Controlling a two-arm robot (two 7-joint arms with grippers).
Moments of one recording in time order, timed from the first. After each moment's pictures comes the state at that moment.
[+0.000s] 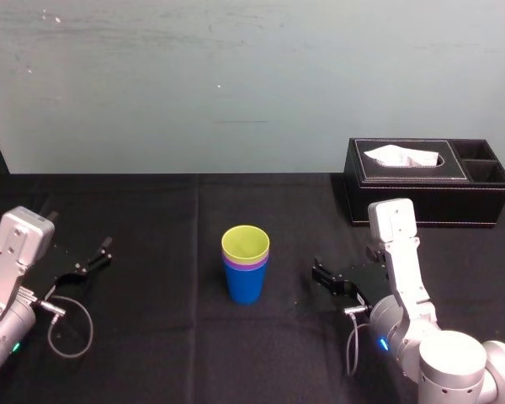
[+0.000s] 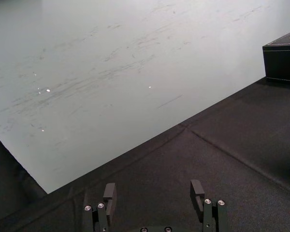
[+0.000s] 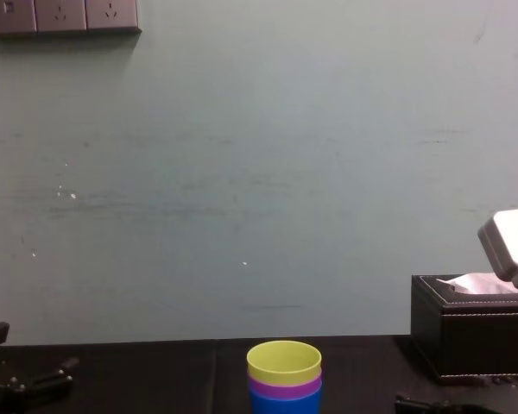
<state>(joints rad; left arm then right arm) -0.20 0.60 0.45 -1.41 -0.25 -0.12 0.03 0.15 0.12 -0.26 -1.45 0.06 0.28 -0.03</state>
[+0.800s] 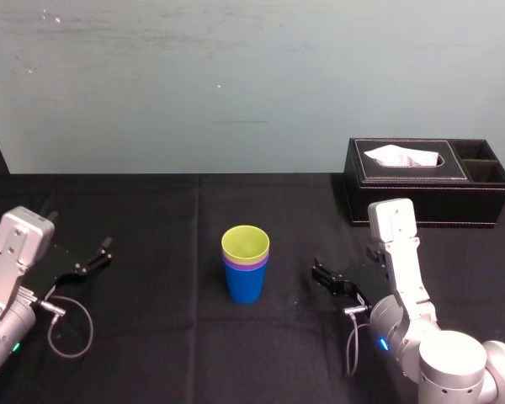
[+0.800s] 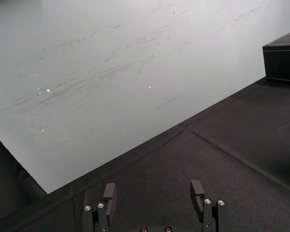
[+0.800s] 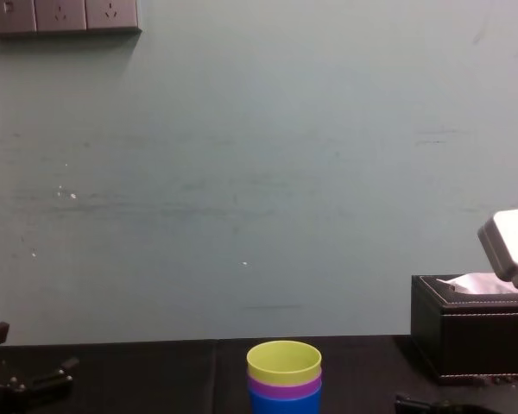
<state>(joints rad) -0.20 0.60 0.45 -1.41 -0.25 -0.12 0.03 0.15 0.12 -0.26 -1.45 0.06 0.28 -0.03</state>
